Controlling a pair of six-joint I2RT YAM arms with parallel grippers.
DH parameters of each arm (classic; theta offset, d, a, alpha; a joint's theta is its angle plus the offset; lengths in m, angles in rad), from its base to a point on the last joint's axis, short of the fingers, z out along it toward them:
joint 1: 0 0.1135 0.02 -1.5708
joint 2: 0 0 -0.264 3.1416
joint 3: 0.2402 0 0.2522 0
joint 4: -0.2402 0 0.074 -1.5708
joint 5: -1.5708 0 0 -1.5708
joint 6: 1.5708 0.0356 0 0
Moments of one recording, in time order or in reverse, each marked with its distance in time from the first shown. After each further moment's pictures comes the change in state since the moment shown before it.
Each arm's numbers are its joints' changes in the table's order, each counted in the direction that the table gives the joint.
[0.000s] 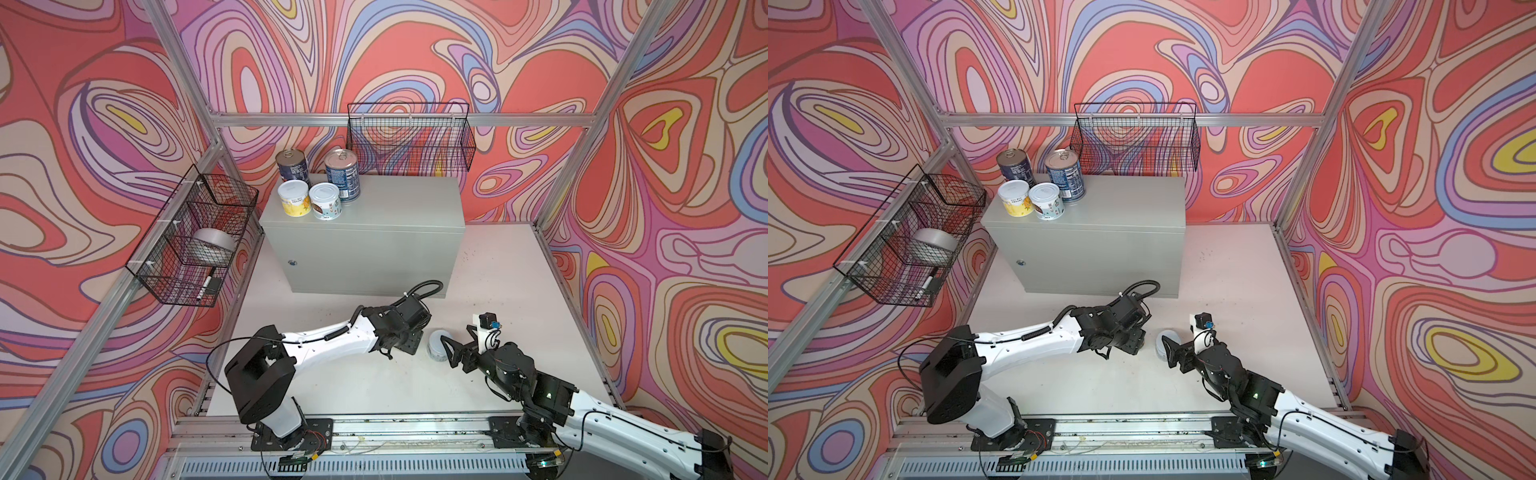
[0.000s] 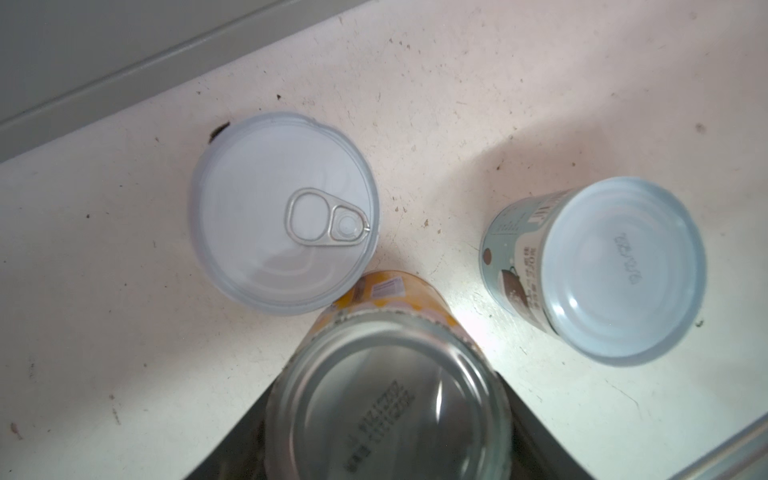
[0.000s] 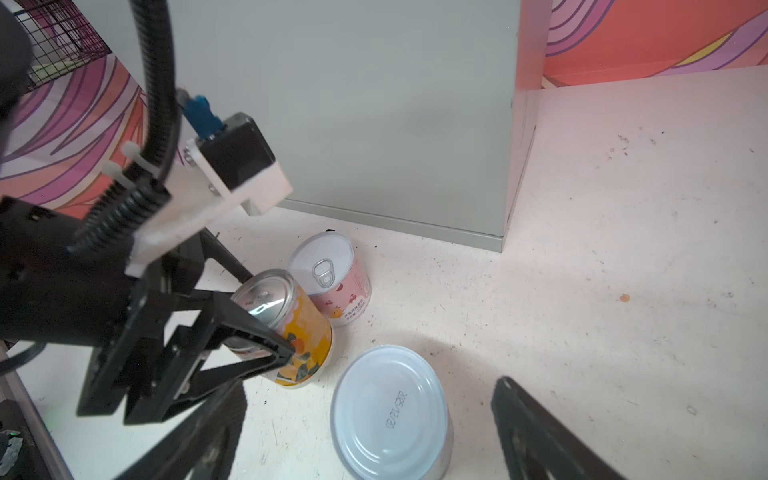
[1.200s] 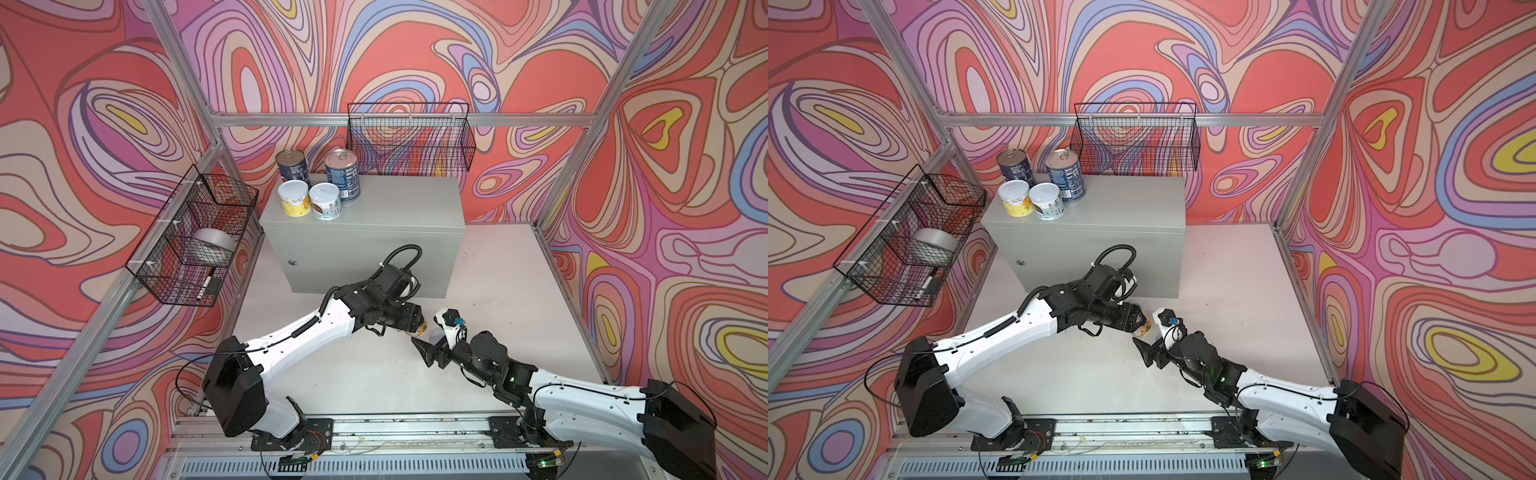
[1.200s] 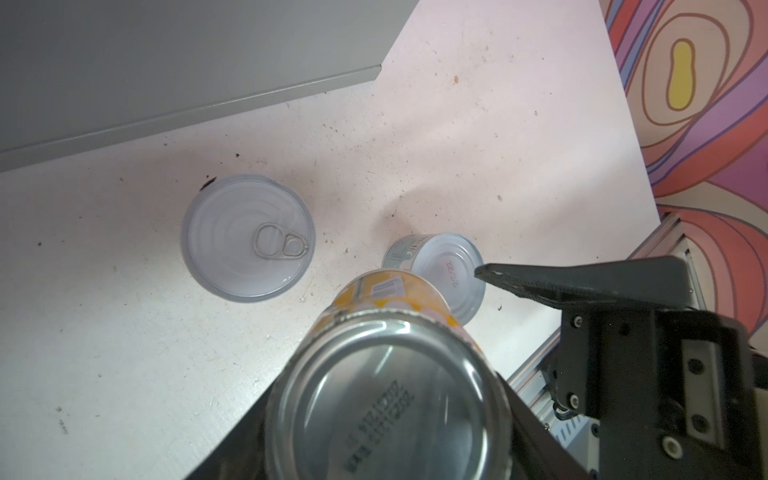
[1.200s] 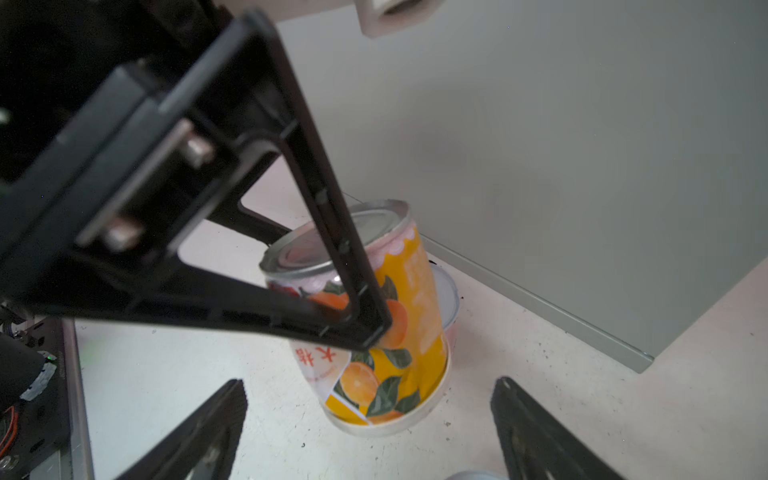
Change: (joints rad) left arm 0.137 -0.087 0.145 -0.085 -0.327 -0.040; right arm 0.000 0.450 0.043 0.517 0.212 -0.249
